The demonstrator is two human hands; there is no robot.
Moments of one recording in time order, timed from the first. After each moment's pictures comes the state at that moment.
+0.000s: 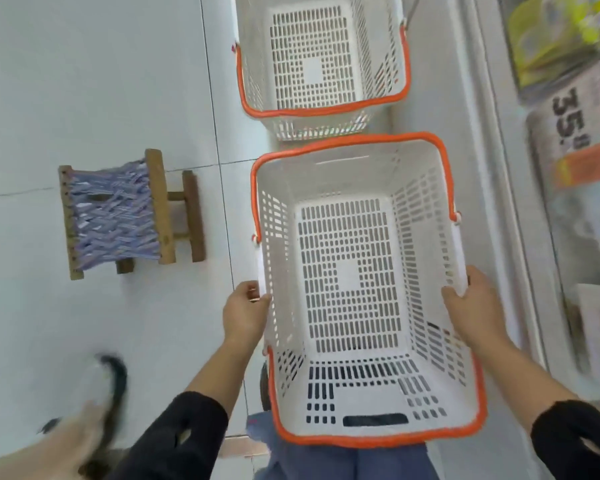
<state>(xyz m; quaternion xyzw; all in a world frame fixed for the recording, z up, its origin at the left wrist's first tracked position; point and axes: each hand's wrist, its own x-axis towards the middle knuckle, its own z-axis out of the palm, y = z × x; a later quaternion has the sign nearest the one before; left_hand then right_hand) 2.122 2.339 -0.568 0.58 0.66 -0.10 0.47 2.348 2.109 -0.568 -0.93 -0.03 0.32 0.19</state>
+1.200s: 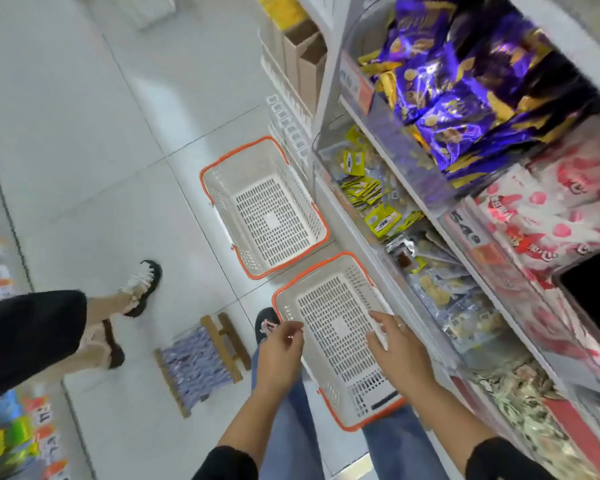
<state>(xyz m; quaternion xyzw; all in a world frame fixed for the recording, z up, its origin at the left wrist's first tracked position) 2.260 2.419 -0.189 0.76 0.39 -0.17 0.48 2.338 2.223 -0.195 -0.91 -0.06 0.31 0.27</state>
